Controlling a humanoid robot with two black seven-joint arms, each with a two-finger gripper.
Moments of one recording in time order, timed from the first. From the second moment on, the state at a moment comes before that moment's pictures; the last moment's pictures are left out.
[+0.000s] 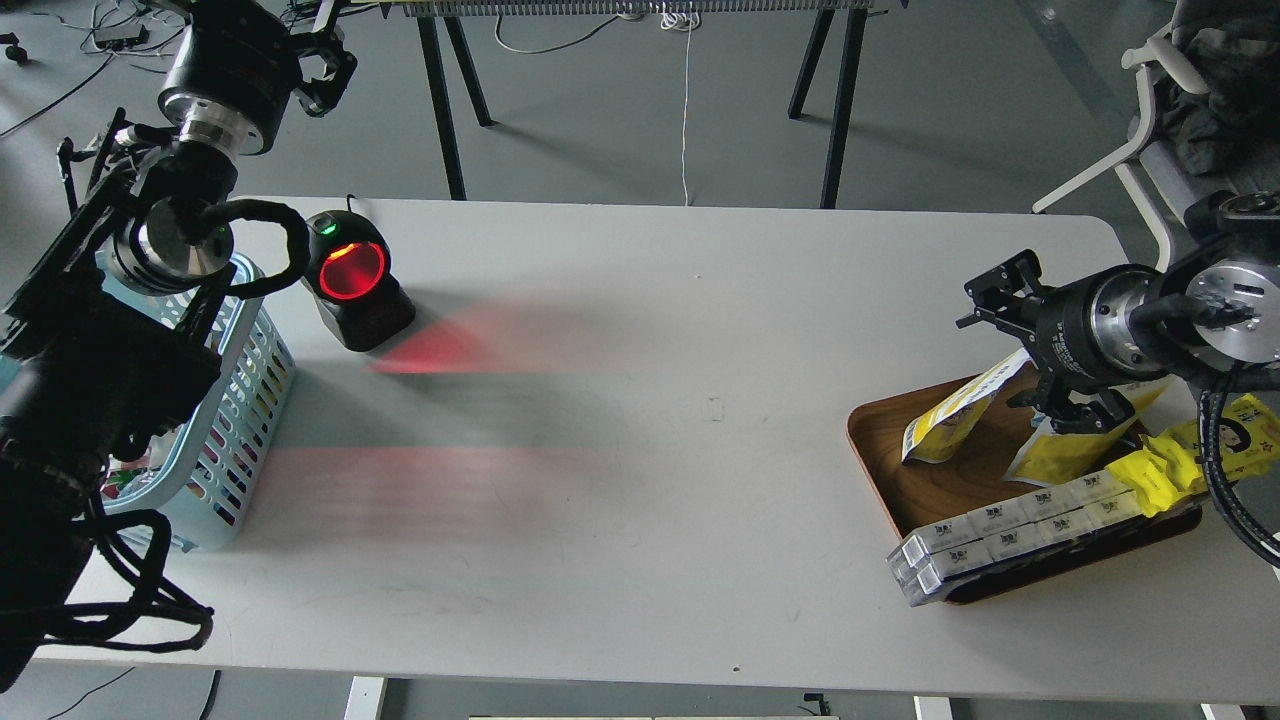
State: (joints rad) left arm -0.85 0.27 -1.15 -0.74 0.20 -0.27 -0.19; right arm 1.80 -0.83 -0.68 1.66 0.30 -0.21 -0.49
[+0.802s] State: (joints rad) left arm -0.85 0.28 -1.16 -0.73 0.20 -0.27 -0.19; right arm 1.76 -0.84 -0.63 1.68 0.30 -0.20 -0.49
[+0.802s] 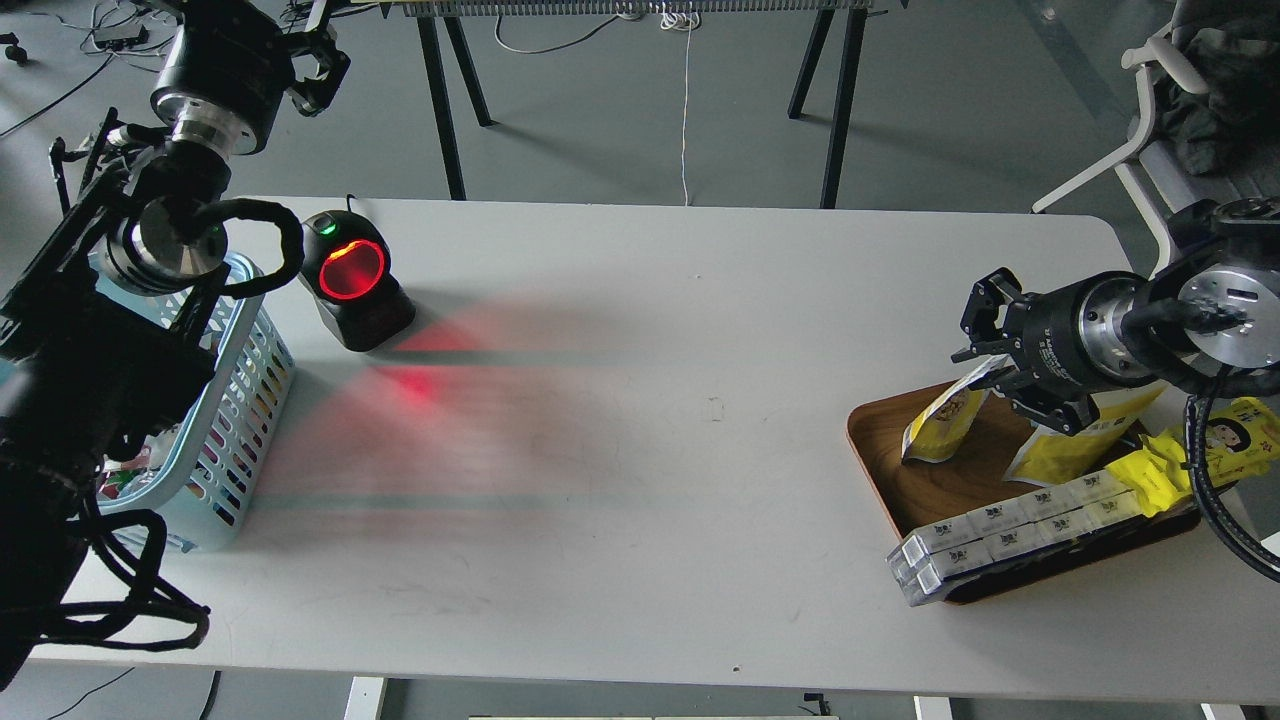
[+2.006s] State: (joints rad) left arm -0.85 0.29 -1.16 -0.73 0.20 -0.27 -0.19; right arm 1.71 -0.91 -0.50 1.67 0.30 -0.30 -0.49
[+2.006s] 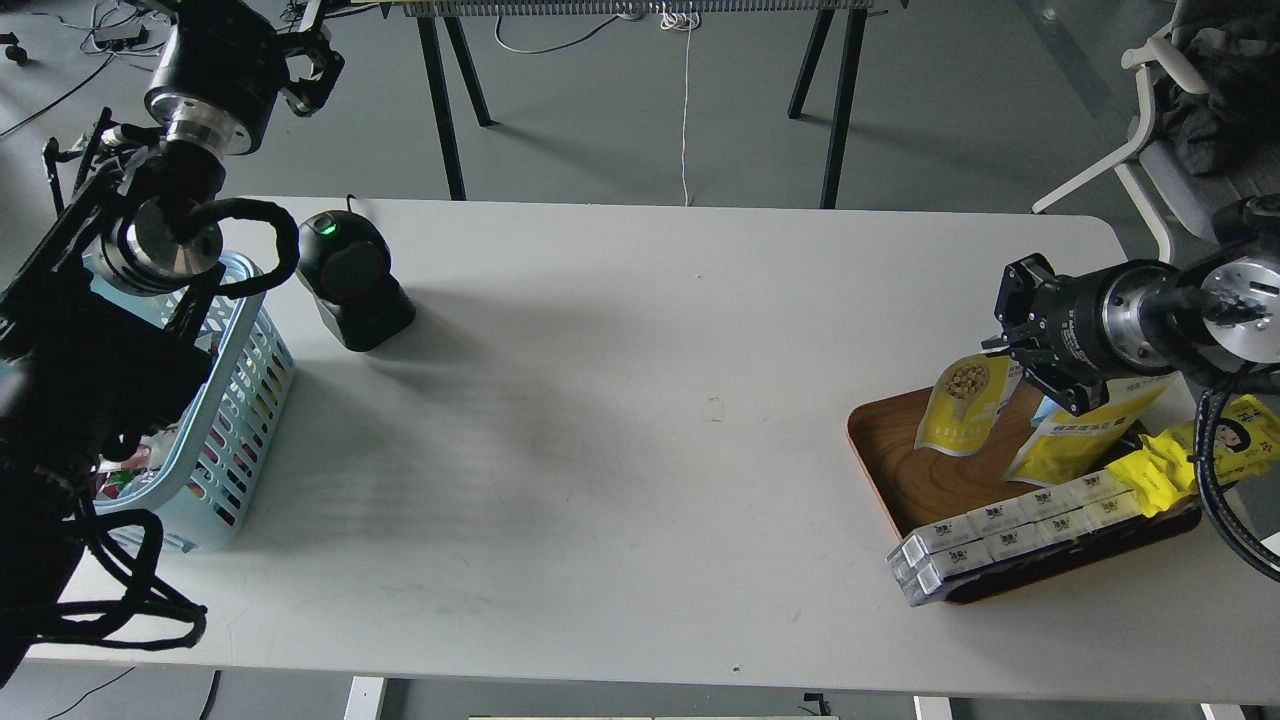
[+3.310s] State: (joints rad) left arm -0.85 0.29 -1.16 -0.73 0.20 -0.27 -0.19; right arm 1.41 -0.24 -0.10 1.34 0.28 -0.49 -0.49
